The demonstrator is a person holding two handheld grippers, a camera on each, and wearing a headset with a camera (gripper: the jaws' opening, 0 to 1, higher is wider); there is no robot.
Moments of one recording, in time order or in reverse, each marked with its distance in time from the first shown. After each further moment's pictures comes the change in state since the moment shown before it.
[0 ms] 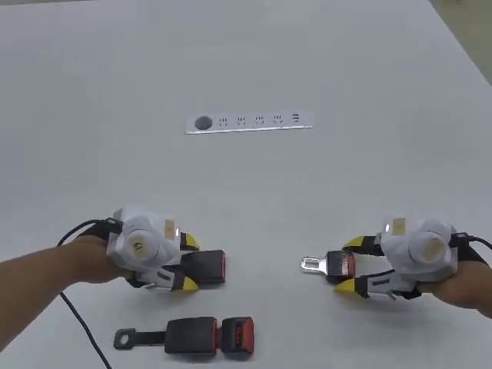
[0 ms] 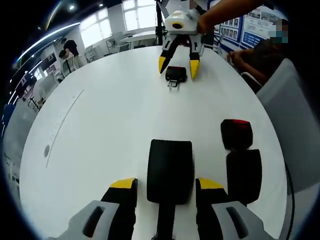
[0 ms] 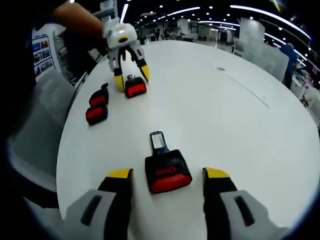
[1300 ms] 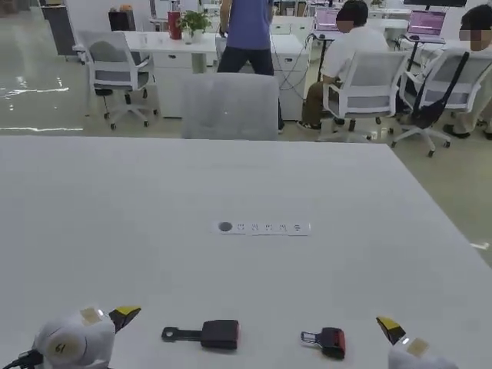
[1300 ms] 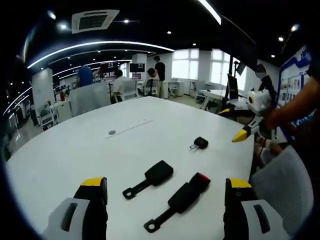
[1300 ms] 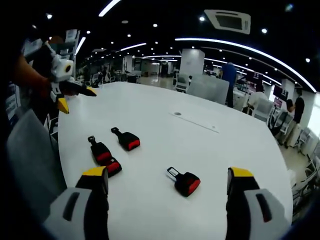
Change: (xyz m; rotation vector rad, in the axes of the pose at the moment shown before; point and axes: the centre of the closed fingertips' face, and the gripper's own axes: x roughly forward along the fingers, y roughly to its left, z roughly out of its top) left arm -0.172 -0.088 0.012 -0.444 -0.467 0.475; right arm -0.090 0.087 0.058 0.135 -0.314 -0.497
